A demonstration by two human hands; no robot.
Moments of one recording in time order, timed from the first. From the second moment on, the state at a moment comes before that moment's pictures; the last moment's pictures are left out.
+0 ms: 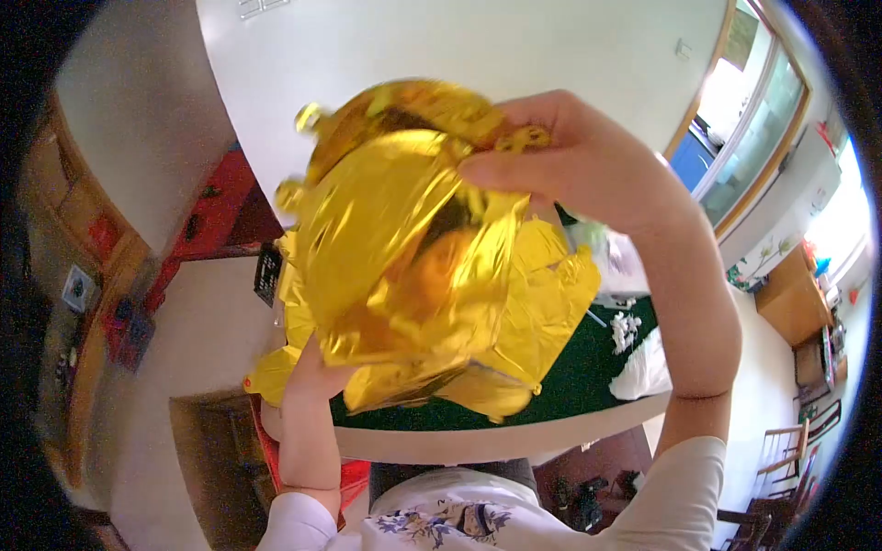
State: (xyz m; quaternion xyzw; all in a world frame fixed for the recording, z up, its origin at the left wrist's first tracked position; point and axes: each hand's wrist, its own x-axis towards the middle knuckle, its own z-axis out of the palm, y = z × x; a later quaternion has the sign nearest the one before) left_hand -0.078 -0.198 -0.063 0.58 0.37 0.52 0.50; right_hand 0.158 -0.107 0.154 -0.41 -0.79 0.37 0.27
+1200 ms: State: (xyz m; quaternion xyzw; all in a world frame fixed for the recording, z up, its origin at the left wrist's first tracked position) left_hand -0.057 -0.157 -0.192 0.53 0.46 0.45 0.55; right_hand 0.058 0.272 -0.175 -0.47 -0.84 0.01 0.27
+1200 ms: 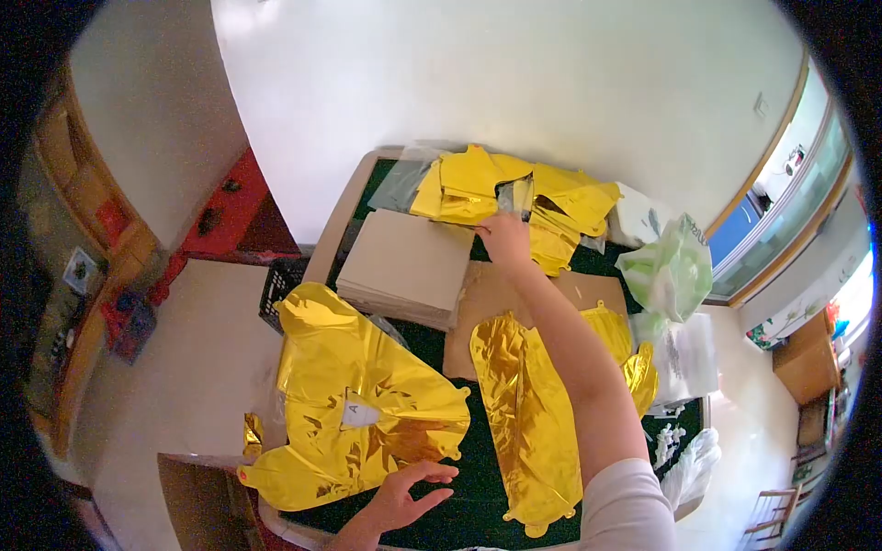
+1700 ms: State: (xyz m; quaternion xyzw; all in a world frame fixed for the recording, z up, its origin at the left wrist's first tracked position) left_hand -0.054 -0.156 -0.197 0.55 0.46 0.46 0.52; right_hand 0.059 0.314 -0.100 -0.48 -0.71 0.27 0.43
